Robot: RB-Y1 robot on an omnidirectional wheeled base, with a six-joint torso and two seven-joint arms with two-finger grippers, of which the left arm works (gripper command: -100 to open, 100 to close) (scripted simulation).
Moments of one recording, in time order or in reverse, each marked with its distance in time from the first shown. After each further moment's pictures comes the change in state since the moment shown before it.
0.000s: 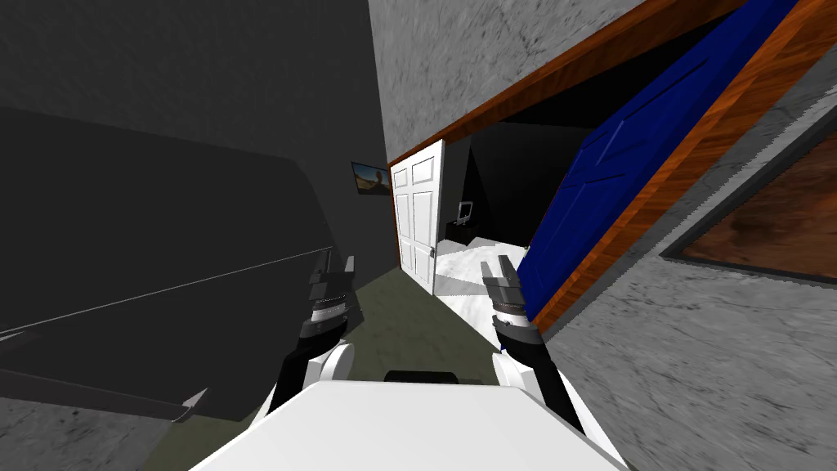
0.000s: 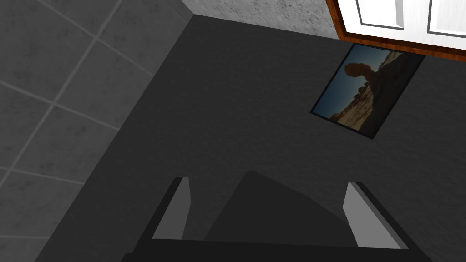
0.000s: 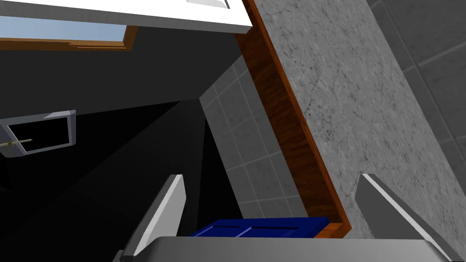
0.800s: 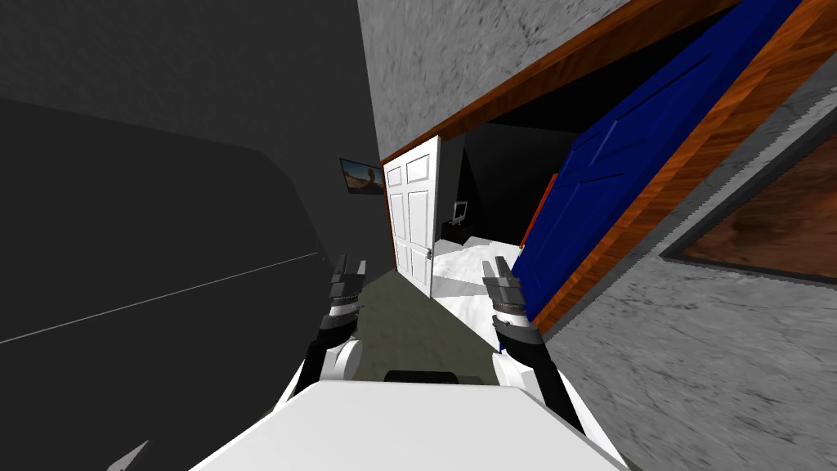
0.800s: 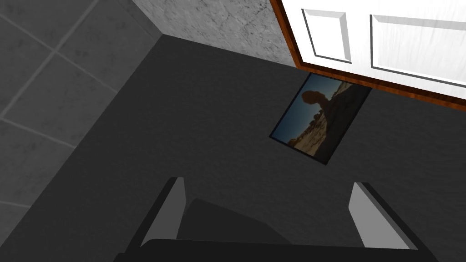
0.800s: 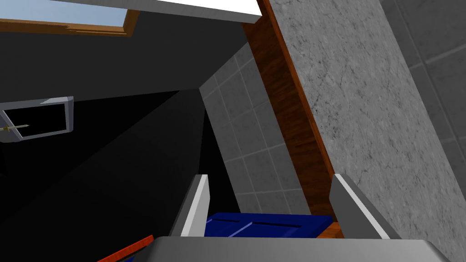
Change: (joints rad) arm -0.068 0.034 -0.019 0.153 0.005 -0.018 0.001
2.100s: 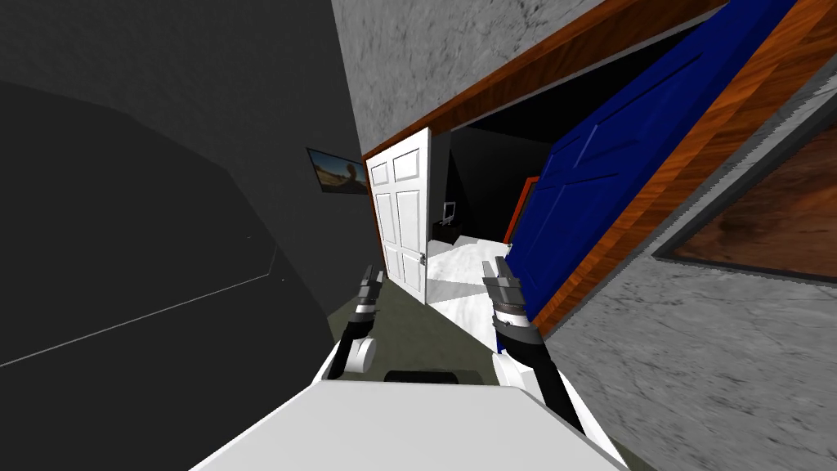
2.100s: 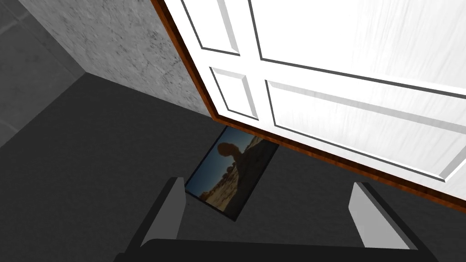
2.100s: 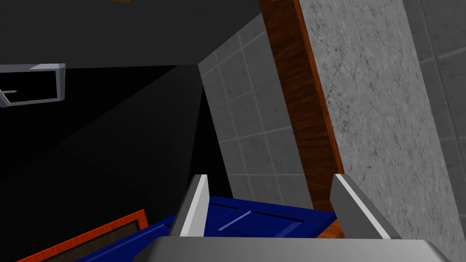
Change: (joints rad) arm -0.152 0.051 -0.052 0.382 0.011 -0.068 0.004
